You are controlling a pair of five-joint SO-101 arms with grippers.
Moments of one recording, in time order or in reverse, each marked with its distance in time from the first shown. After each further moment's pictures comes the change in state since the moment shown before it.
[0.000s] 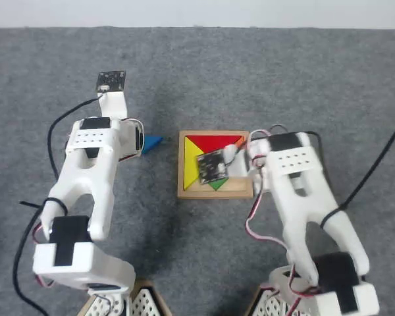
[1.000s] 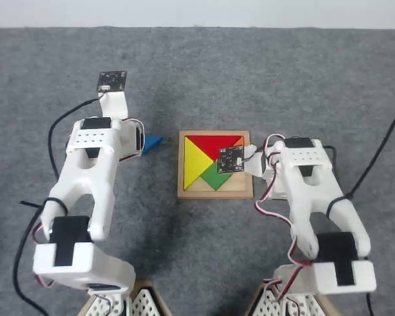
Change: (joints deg) left arm 0.3 0.0 0.0 0.0 0.0; right arm 11.5 10.8 4.0 -7.3 -5.8
